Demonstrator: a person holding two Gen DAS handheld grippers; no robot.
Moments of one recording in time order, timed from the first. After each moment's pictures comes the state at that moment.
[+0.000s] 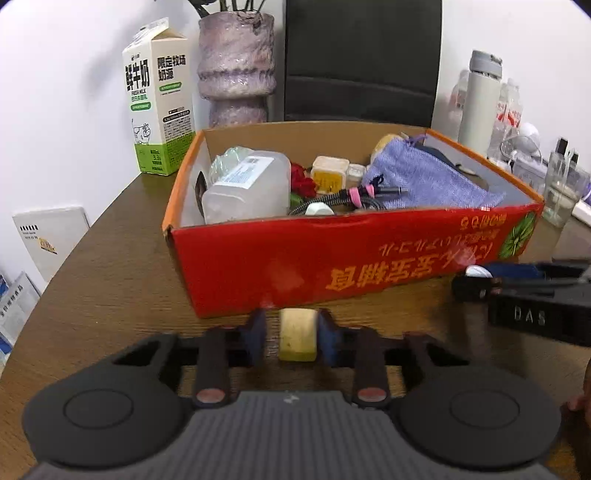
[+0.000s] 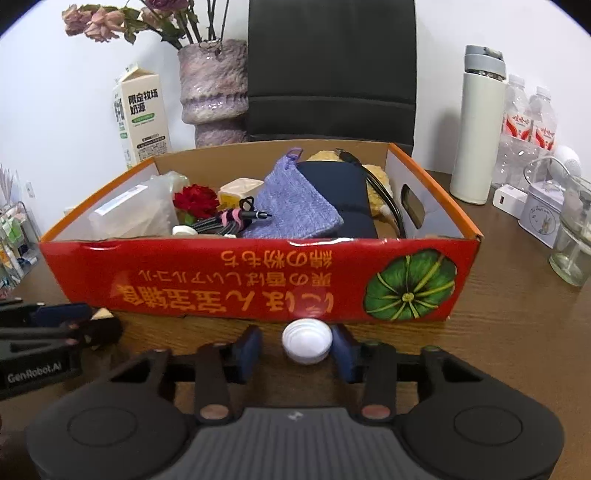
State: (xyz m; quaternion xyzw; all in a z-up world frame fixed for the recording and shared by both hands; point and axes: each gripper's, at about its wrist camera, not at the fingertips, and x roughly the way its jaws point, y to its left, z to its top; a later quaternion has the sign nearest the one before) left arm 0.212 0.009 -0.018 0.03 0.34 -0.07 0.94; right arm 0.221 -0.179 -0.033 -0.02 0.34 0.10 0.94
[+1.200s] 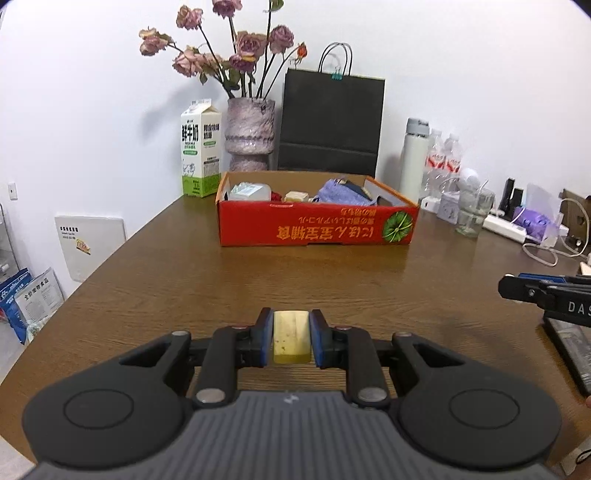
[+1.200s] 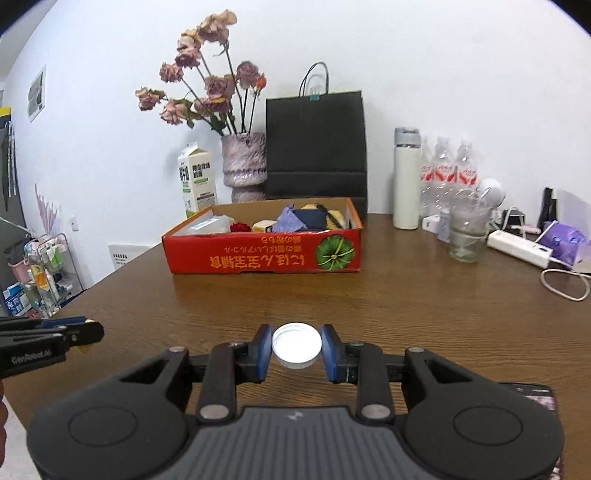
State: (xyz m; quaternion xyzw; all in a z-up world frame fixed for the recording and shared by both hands) left arm -0.044 -0.016 0.033 -0.02 0.25 -0.05 0.97; right arm -0.038 -0.275 0.028 0.01 0.23 0.12 0.96
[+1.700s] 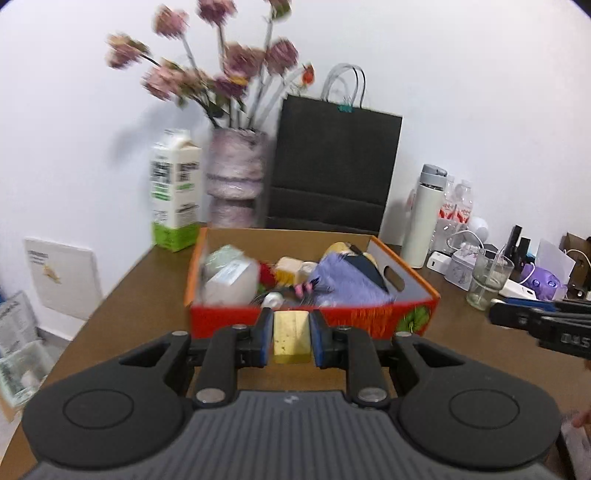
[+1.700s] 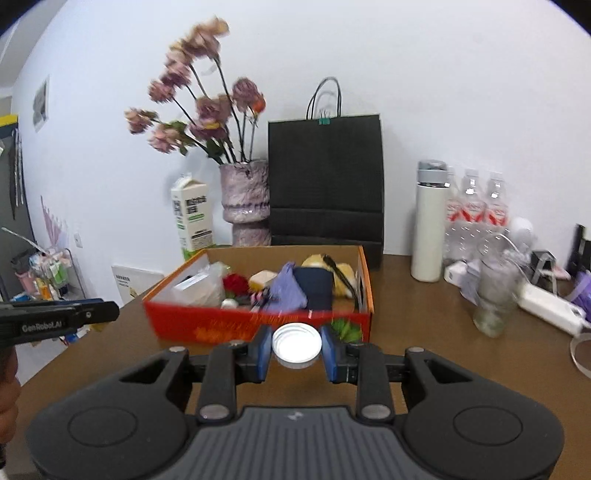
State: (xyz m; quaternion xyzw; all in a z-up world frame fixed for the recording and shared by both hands) left arm 0.121 -0.010 0.087 -0.05 0.24 -0.09 0.97; right arm 0.124 -0.267 0.079 0.01 0.24 0.15 0.96
